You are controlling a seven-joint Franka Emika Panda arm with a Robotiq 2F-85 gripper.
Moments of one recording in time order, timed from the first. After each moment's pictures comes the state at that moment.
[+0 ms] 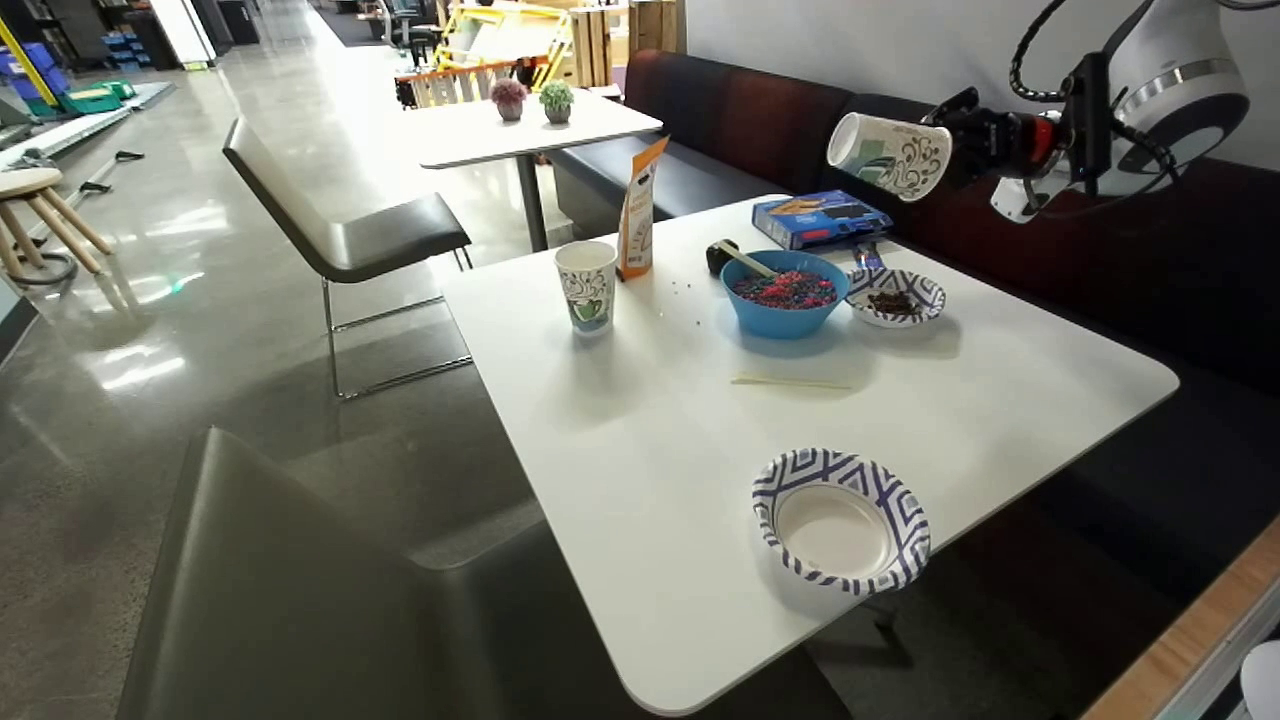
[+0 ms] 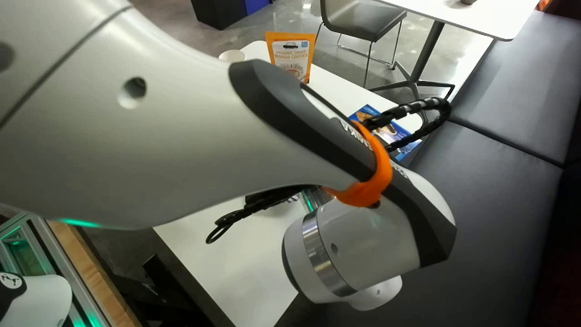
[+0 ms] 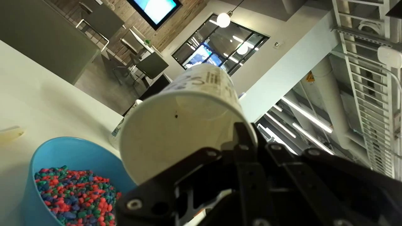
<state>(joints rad) -0.51 0.70 -0.31 -1.84 1.52 1.12 -0.21</state>
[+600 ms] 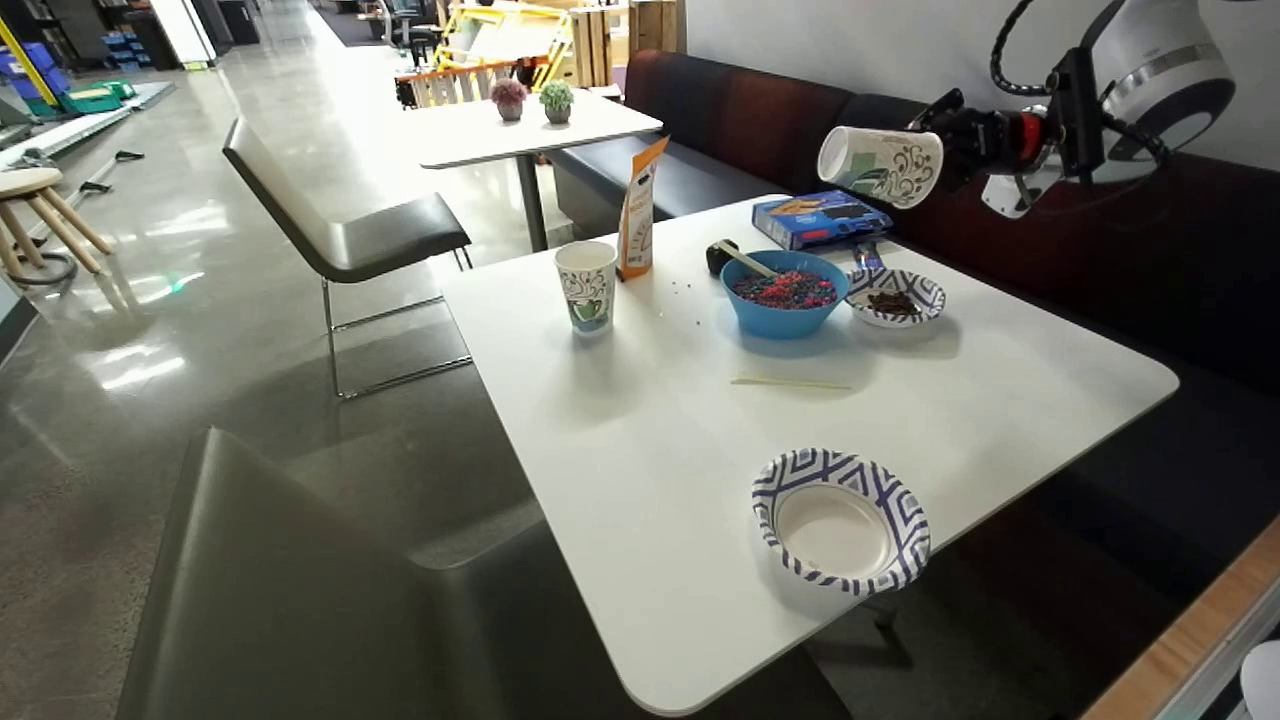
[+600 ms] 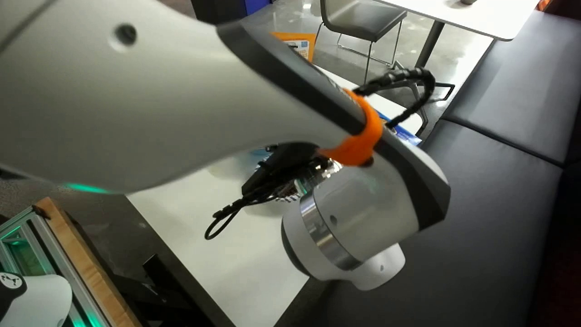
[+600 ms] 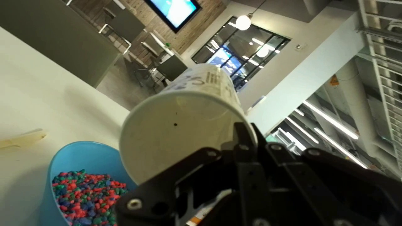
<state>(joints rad) -0.46 0.67 -0.32 -1.84 1.46 1.14 -0.21</state>
